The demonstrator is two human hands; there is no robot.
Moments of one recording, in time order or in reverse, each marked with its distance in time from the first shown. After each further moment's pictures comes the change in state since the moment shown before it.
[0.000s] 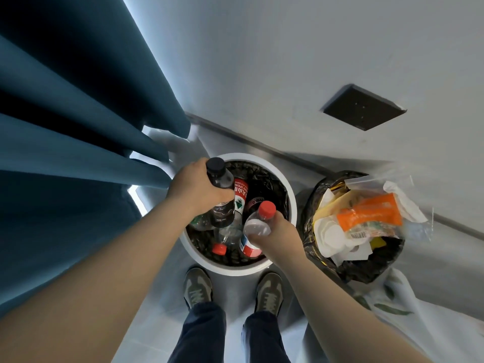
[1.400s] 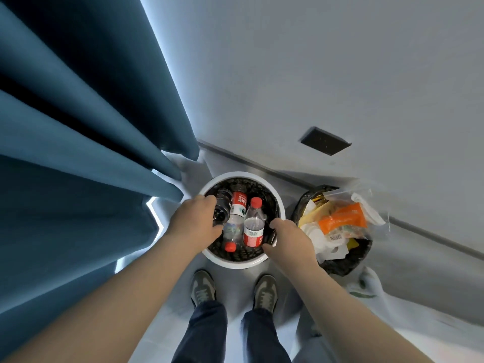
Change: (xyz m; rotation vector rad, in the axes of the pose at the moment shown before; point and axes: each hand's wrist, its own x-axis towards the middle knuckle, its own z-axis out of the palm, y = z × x) left_hand -0.096 0.007 -0.048 0.423 -0.049 0.183; right_hand -0.096 -0.038 -0.066 -0.382 0.096 -0.148
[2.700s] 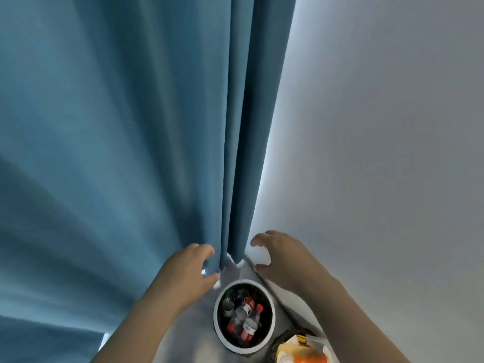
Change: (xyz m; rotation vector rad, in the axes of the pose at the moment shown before) left_hand -0.415 0.122 -0.262 -0.349 0.573 -0.313; right_hand -0.335 -0.146 -0.381 -0.380 0.132 -1.015
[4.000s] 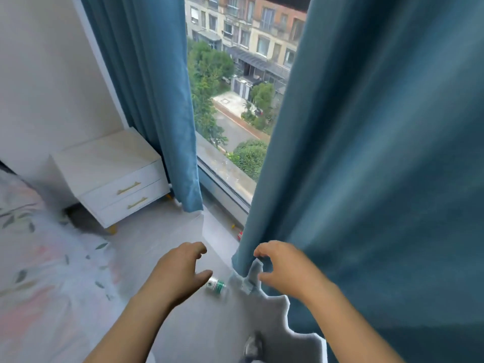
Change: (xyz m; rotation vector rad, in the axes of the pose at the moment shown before) left_hand -0.513 -0.335 -0.006 -0.414 0.580 -1.308; right_hand -0.038 -0.579 0.268 -0.404 -0.623 -1.168
